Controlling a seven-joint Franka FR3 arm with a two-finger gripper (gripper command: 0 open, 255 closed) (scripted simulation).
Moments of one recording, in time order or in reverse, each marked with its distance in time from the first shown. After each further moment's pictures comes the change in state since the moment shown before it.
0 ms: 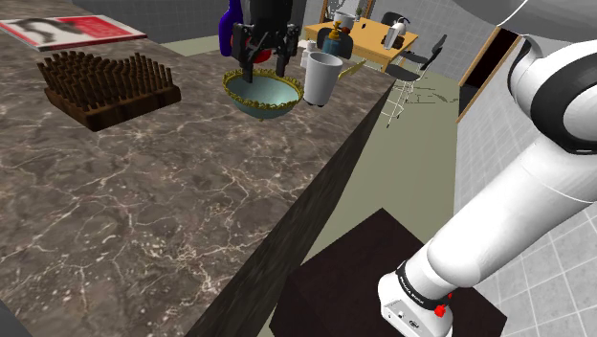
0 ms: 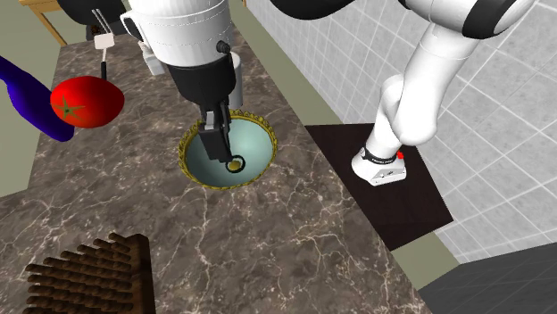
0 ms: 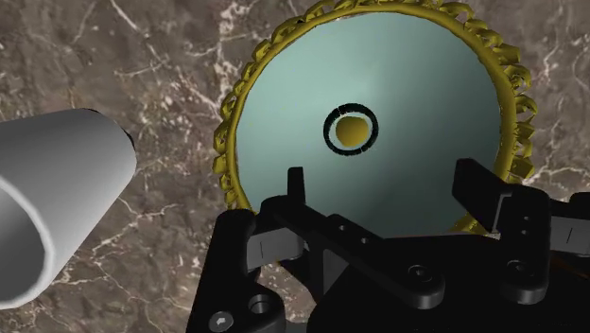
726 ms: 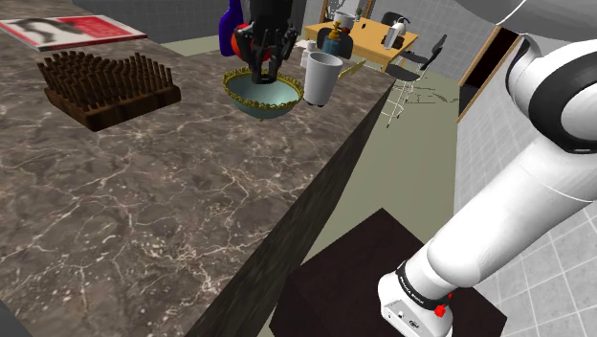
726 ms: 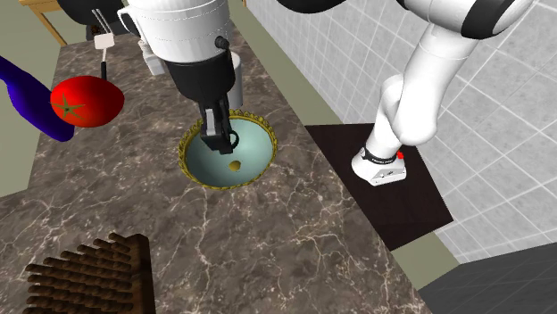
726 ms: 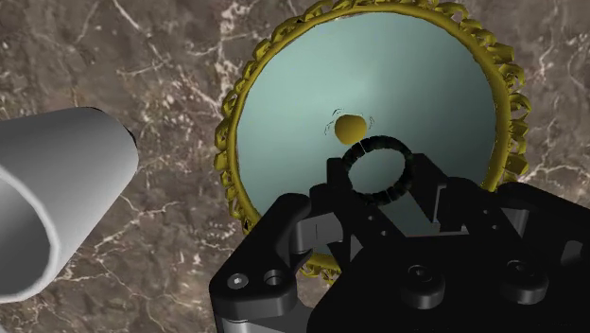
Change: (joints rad) arm 0.002 0.007 0.002 0.020 -0.004 -0.014 0.003
